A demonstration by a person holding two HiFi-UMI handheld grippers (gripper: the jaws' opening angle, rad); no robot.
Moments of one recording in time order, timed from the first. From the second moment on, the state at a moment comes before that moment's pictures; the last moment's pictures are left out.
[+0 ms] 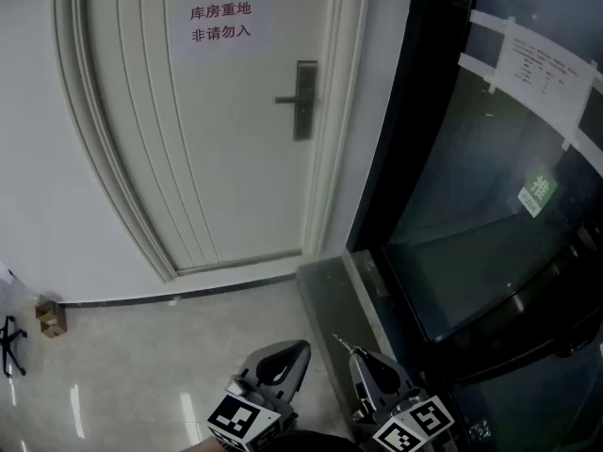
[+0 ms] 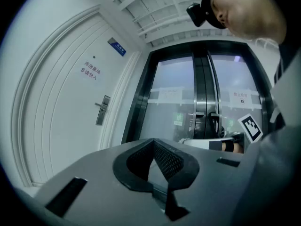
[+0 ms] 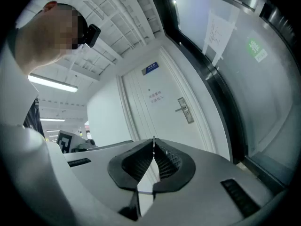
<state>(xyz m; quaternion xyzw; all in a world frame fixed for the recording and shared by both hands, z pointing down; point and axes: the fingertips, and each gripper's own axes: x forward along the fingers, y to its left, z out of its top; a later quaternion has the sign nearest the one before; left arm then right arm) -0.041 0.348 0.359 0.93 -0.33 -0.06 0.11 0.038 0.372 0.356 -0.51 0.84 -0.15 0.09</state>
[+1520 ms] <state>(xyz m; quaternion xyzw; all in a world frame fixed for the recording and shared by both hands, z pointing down) 0.014 0.000 0.352 0.89 -0.44 -0.04 0.11 0.109 -0.012 0.361 -0.42 0.89 -0.14 0.07</state>
